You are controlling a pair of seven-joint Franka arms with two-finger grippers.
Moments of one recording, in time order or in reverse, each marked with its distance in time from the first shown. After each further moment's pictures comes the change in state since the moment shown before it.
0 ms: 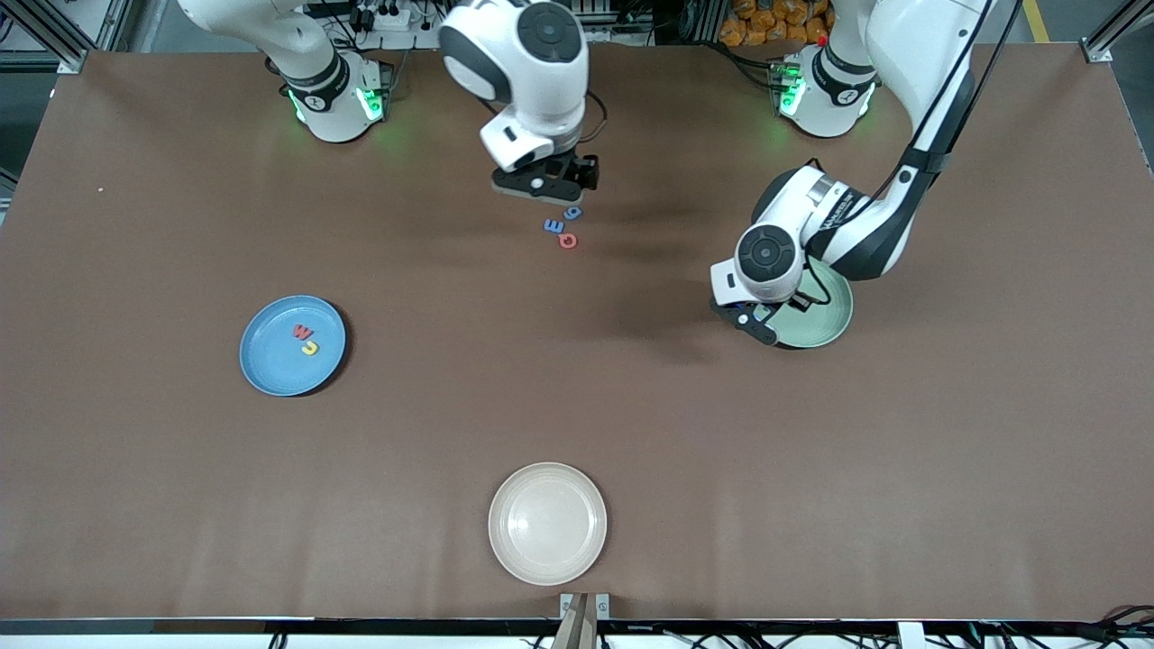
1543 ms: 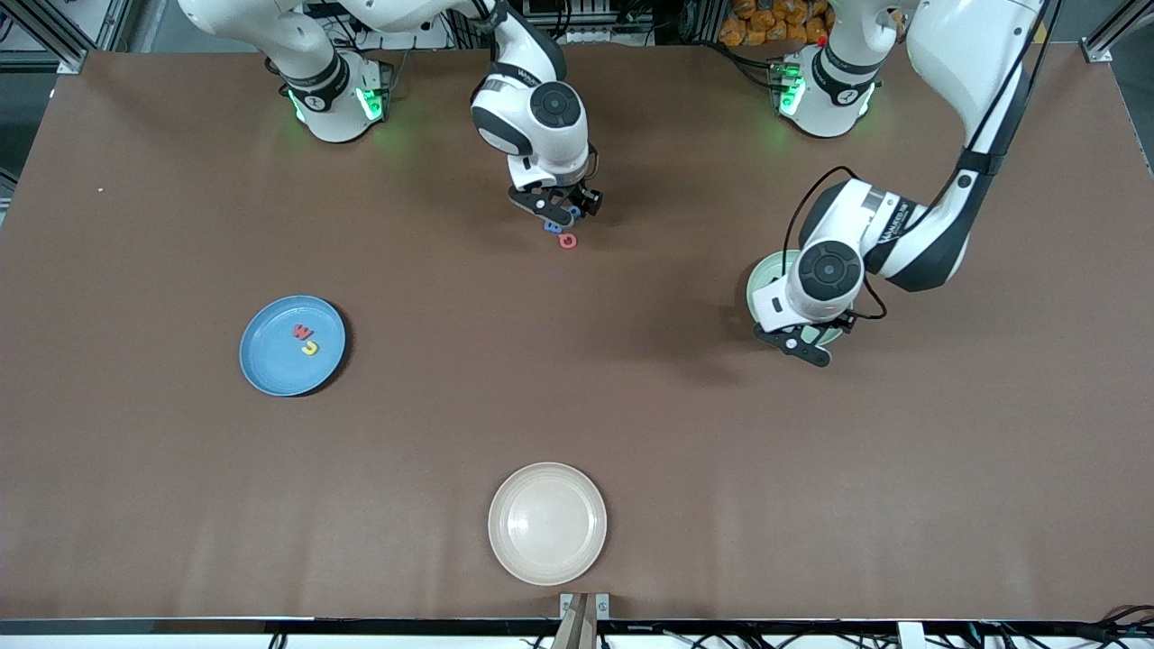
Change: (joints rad) left arm 0.122 0.001 -0.024 0.049 0.015 0.028 -0.052; right arm 0.046 0.195 -0.007 -0.270 -0.014 0.508 0.369
